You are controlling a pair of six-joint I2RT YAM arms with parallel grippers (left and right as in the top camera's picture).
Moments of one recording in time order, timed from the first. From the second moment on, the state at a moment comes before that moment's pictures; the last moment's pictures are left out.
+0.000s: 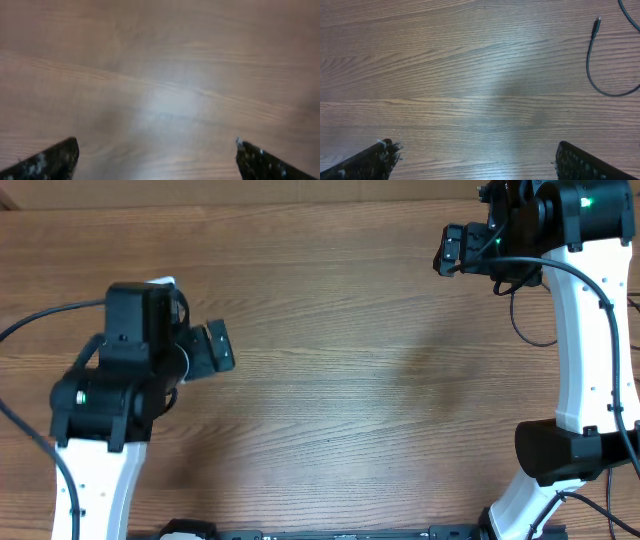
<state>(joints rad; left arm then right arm) -0.12 1.17 1.40 -1.13 -0.05 -0.33 0.11 1.92 2.35 -1.64 -0.10 0.20</state>
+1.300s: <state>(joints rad) -0.06 0.02 0.01 -0.08 -0.03 -0.14 0.11 1.93 2.35 -1.63 -0.10 0.20</state>
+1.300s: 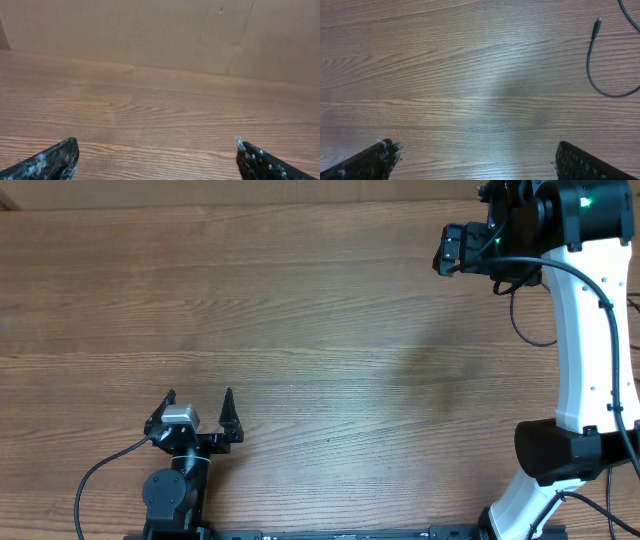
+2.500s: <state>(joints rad) -0.06 0.02 0.01 -0.08 -0.02 -0.11 0.11 1.93 2.35 -1.63 -0.10 0.20</state>
